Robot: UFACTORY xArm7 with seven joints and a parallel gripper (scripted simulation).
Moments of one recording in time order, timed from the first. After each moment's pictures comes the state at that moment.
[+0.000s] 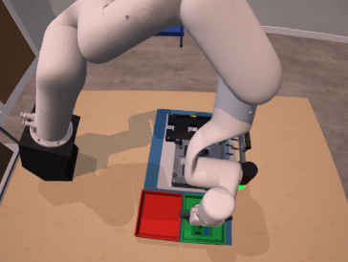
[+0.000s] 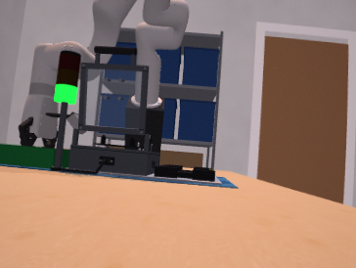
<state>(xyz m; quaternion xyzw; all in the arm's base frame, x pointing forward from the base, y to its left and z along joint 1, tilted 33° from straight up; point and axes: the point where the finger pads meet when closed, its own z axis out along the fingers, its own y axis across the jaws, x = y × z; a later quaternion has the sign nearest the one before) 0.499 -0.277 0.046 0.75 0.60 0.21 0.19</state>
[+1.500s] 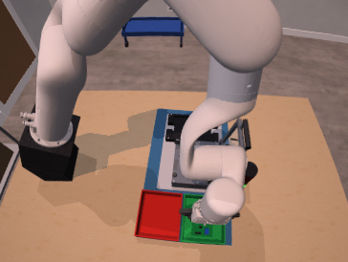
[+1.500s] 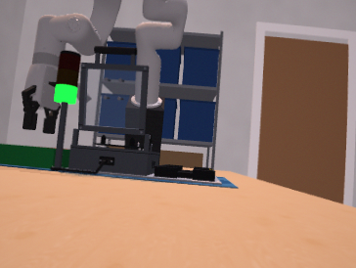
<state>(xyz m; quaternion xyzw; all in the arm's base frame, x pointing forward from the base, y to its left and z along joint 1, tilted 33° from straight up) 0.458 -0.276 0.110 0.75 0.60 0.21 0.20</state>
